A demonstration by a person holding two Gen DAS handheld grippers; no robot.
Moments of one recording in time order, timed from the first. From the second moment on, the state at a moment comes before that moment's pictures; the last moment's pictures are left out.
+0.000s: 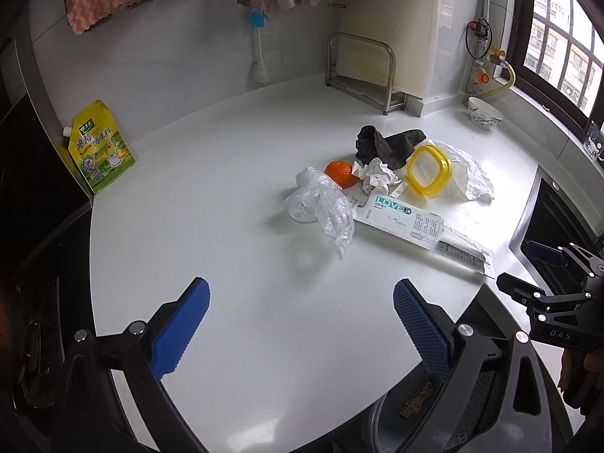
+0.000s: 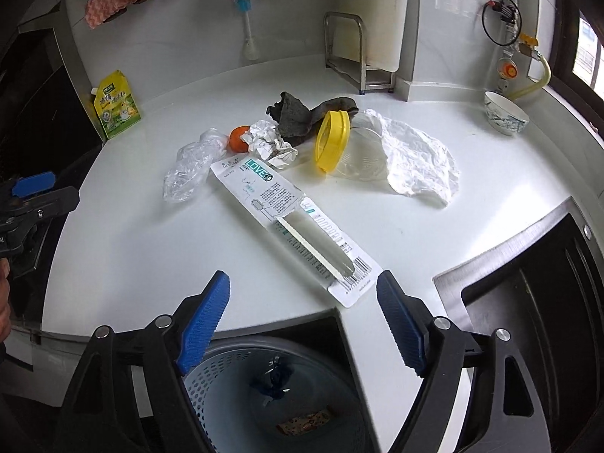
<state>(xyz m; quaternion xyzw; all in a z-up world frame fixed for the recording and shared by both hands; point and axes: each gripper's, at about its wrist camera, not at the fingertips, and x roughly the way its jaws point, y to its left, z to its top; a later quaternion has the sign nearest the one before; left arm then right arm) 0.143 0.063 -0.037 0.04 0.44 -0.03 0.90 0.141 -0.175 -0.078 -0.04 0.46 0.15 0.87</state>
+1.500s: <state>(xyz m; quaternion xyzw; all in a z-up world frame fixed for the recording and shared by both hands) 0.209 0.073 -0.094 0.00 0.46 -0.06 0.88 0.235 -0.107 -0.147 -0.12 0.47 0.25 0.84</state>
